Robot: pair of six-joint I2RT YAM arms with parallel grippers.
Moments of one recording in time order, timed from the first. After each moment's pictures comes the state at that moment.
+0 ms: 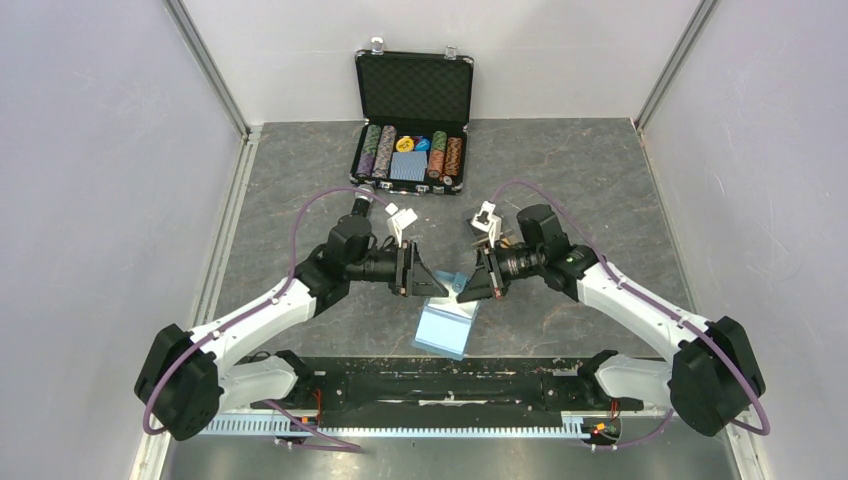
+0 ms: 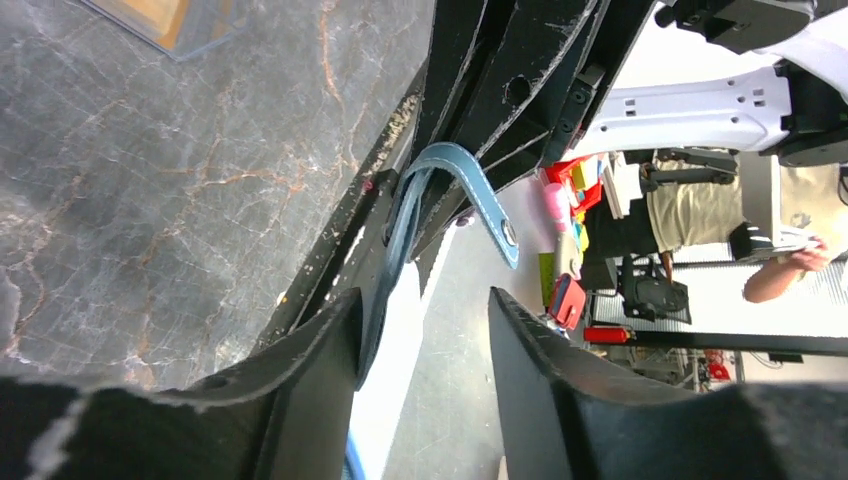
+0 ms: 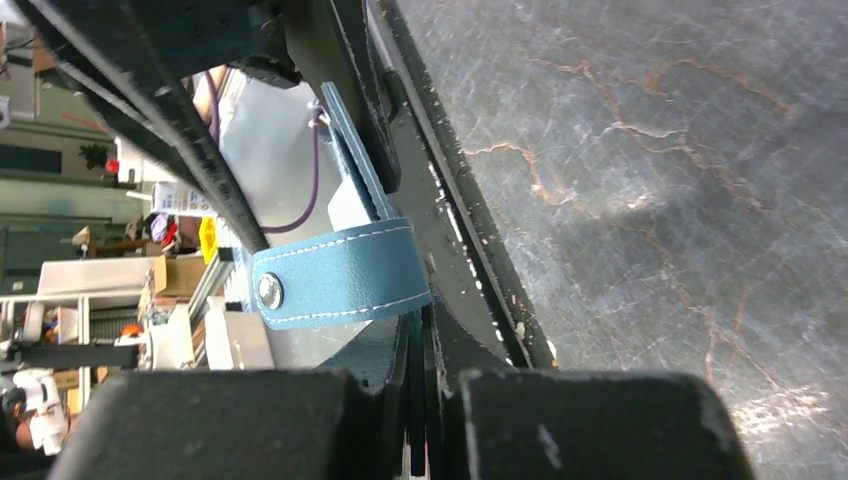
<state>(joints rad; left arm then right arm) -0.66 1.13 0.66 0.07 0.78 -0.74 0.56 1.20 0.73 -0.22 -0.92 0.37</state>
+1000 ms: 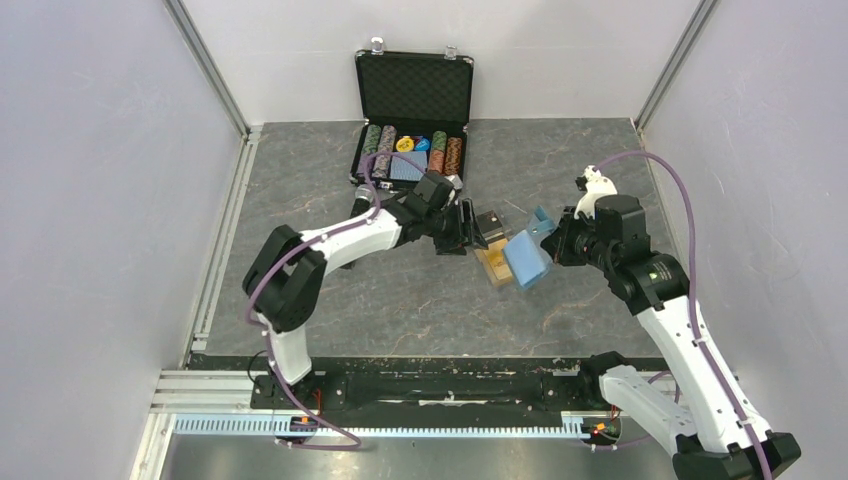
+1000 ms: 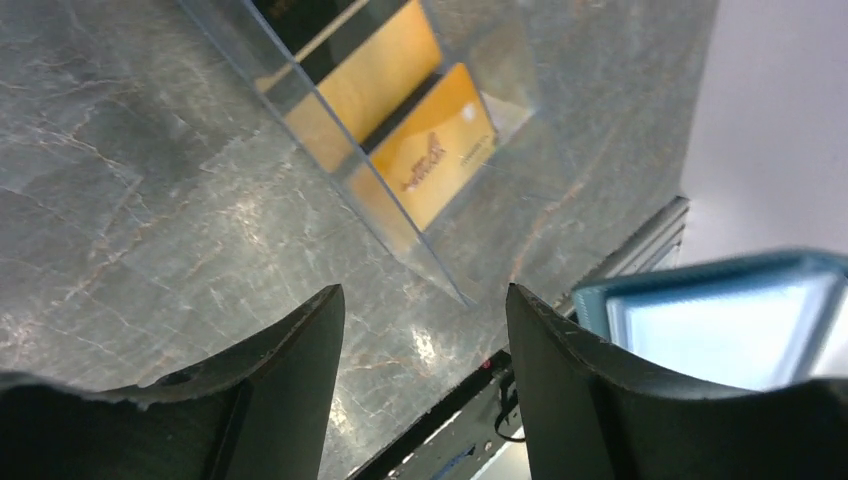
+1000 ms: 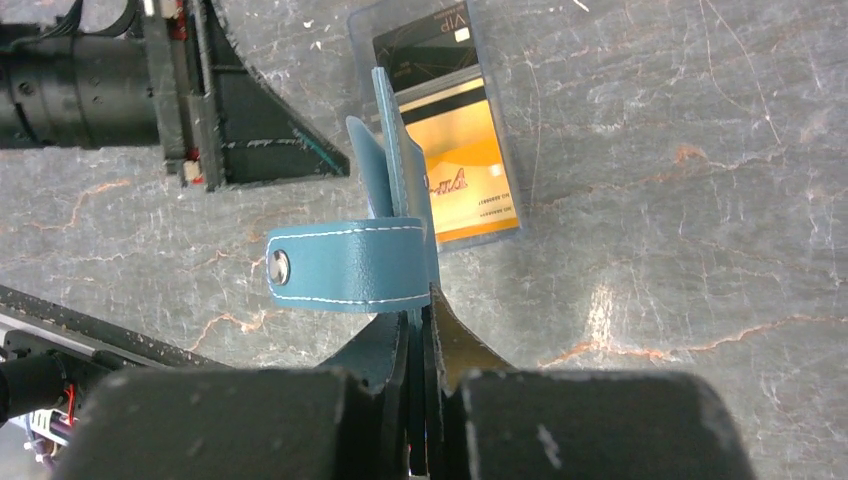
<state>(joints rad) -0.74 1.81 1.28 -0.24 0.32 -0.83 0.30 0.85 0.98 -0.73 -0.11 0.33</state>
